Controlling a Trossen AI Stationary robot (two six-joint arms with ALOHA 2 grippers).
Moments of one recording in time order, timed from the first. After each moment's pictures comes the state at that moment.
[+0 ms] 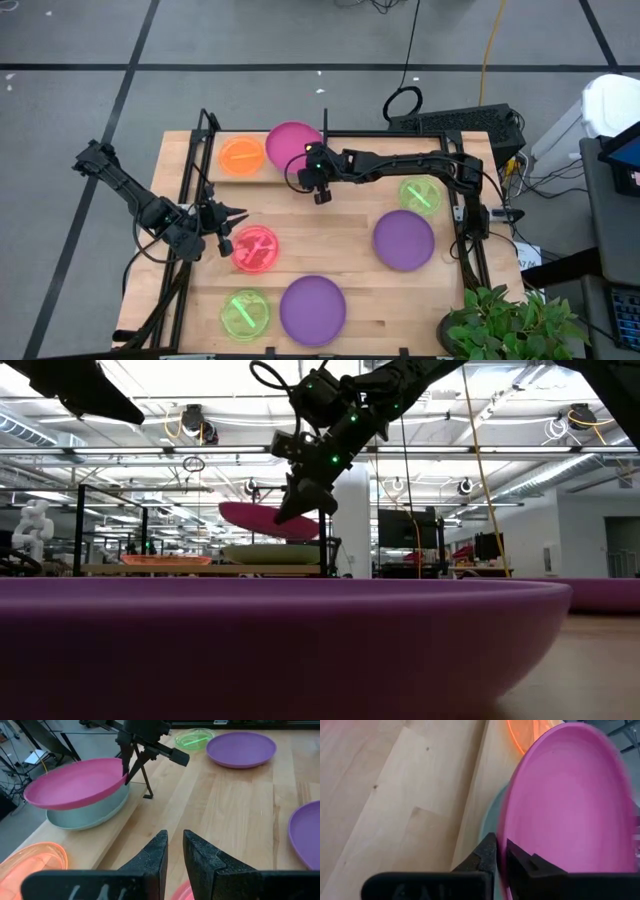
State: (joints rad) left arm -0.66 0.82 0.69 -0.73 -0.91 -0.60; right arm -0.23 1.99 1.49 -0.23 0.13 -0.67
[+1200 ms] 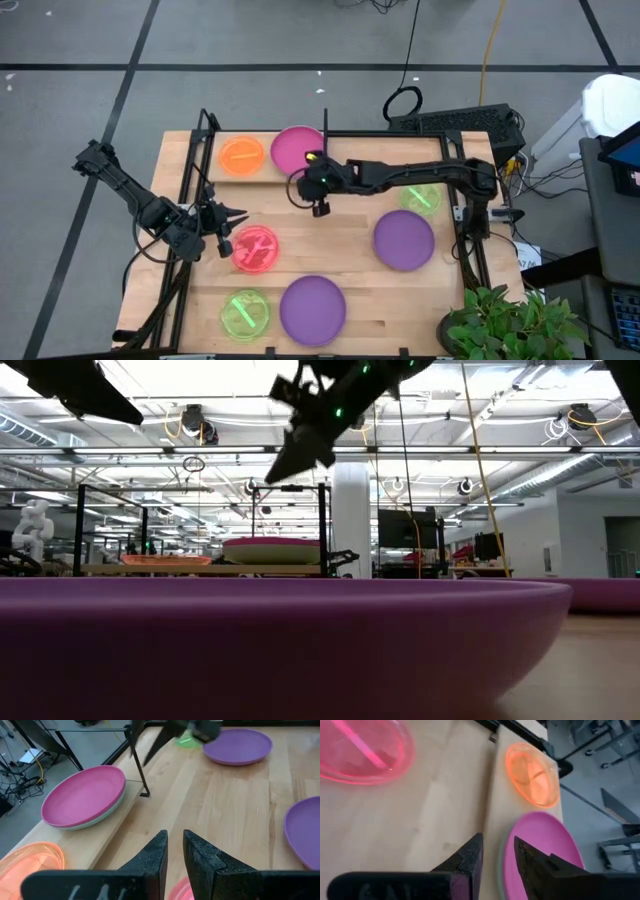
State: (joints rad) left arm -0.66 0.82 0.69 -0.73 -0.89 -0.59; right arm -0.11 1.88 1.49 -0.27 0.18 -0.55
